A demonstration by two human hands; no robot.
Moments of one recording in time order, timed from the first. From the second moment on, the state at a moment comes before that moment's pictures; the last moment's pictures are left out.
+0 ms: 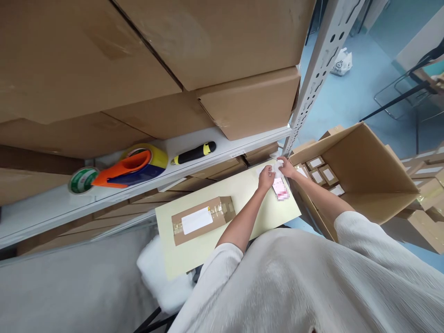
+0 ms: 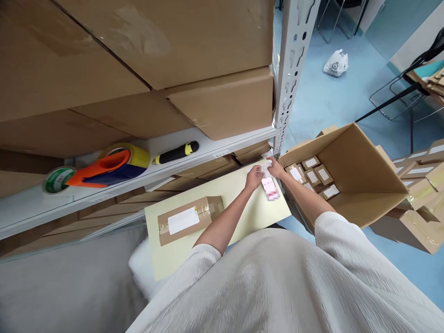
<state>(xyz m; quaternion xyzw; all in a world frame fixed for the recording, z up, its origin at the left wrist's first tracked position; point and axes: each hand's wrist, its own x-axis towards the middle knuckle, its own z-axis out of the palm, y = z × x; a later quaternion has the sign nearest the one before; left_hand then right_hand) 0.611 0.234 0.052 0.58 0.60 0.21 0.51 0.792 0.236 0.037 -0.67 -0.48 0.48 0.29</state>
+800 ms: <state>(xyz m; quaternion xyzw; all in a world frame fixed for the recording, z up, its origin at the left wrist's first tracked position) 0.606 0.239 0.056 0.51 0.64 0.28 0.50 0.770 0.234 0.037 -0.64 -0.47 0.49 0.37</state>
